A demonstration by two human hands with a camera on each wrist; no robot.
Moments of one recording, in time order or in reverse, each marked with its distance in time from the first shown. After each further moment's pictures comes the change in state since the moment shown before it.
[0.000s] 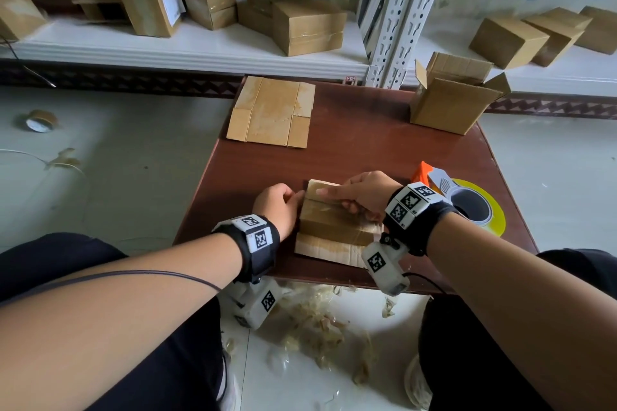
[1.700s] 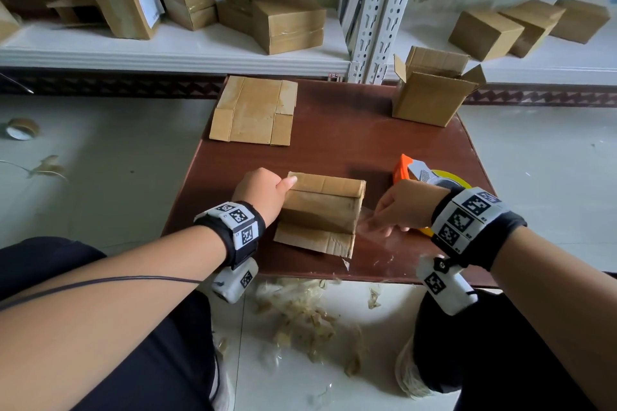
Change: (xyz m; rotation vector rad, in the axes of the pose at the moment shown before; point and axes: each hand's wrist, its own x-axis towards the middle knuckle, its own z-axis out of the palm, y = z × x) left_hand 0.008 0.022 -0.013 0.298 -0.003 0.195; right_hand -0.044 0.052 -0.059 -0.525 0.044 -0.037
